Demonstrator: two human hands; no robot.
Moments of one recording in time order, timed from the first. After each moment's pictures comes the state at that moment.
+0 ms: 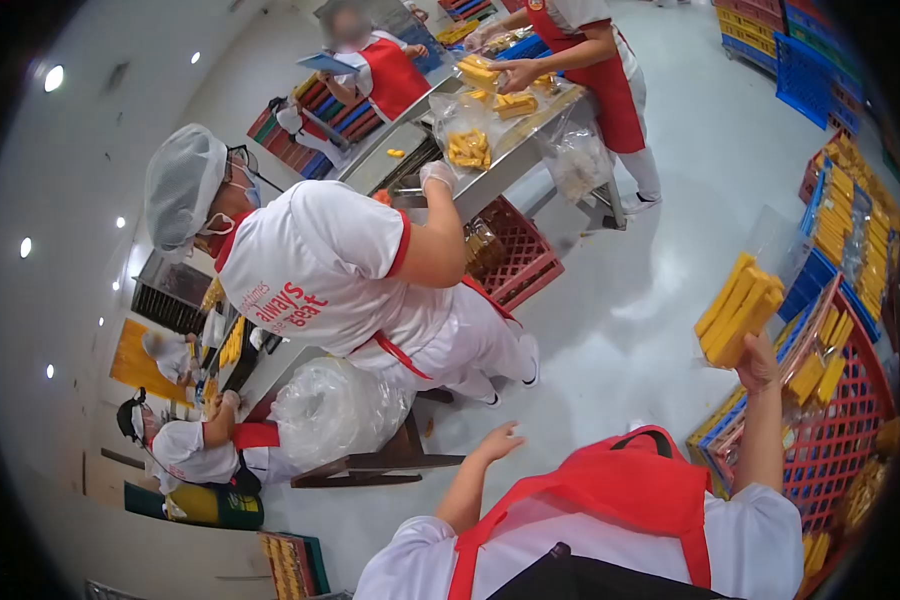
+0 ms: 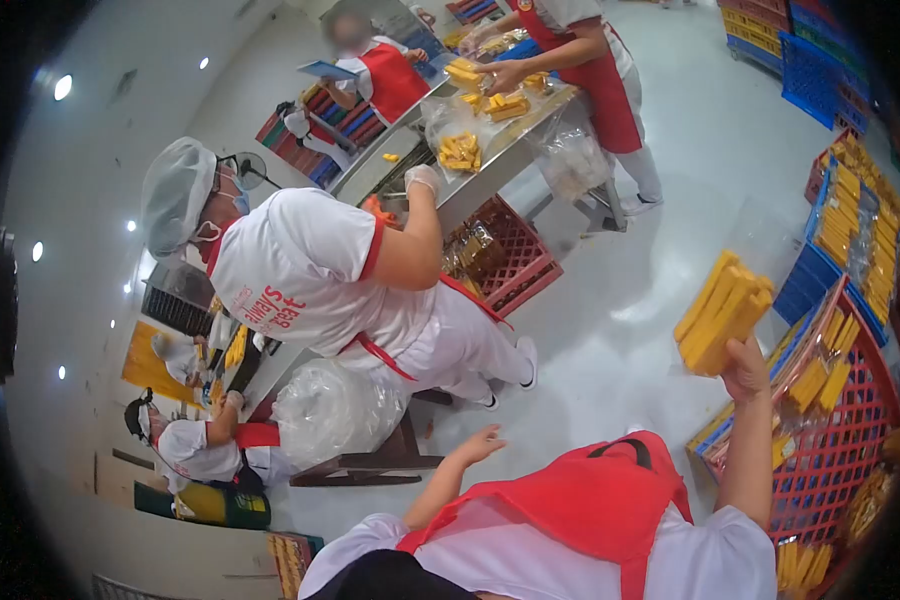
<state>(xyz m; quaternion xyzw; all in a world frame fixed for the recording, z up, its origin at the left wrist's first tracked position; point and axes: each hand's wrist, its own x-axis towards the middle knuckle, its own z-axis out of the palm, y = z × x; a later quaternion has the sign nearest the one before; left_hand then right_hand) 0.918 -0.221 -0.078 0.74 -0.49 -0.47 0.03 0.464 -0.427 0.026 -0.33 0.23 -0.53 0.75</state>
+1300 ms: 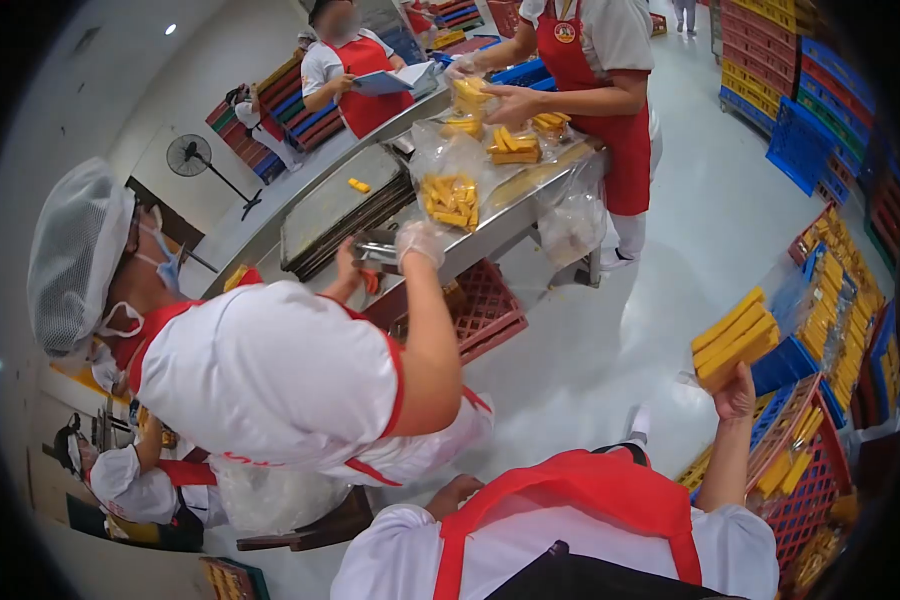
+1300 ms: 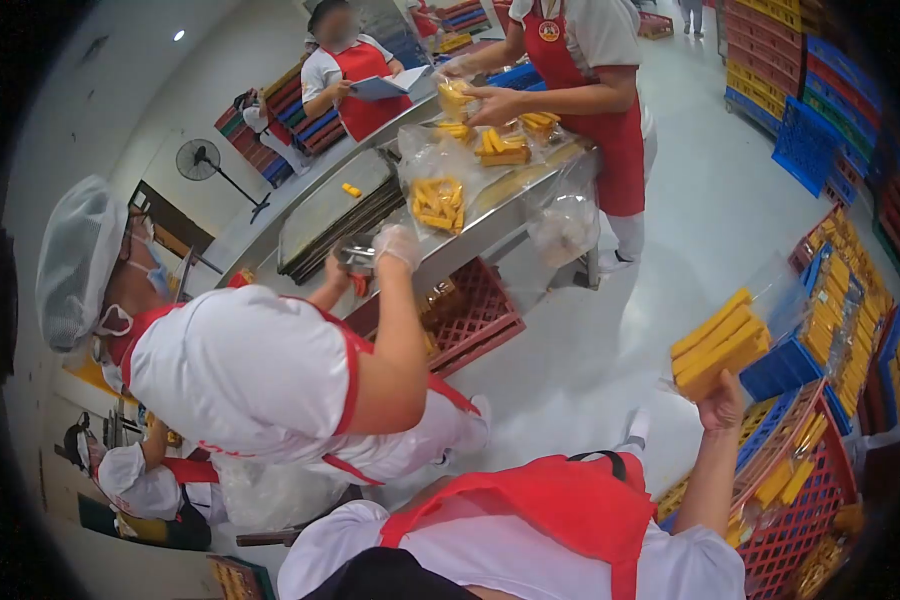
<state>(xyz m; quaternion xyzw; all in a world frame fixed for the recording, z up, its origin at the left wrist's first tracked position) 1.034 -0.340 -0.218 0.73 -0.31 -0.61 -0.04 0.550 -0.605 0.002 -0.22 0.19 -0.62 0.73</state>
